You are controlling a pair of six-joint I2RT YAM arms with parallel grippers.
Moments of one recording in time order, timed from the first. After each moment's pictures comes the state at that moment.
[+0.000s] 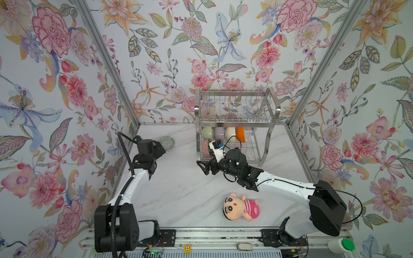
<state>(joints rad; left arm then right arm) 0.06 1.31 0.83 -0.12 -0.18 -0.56 0.93 1.52 1.00 0.26 -0.06 0.21</state>
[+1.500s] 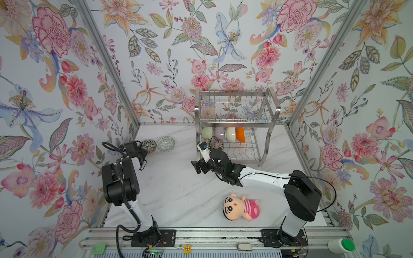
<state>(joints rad) 0.34 1.85 0.98 0.17 0.03 -0.82 0.95 1.73 1.14 0.19 0.14 0.11</state>
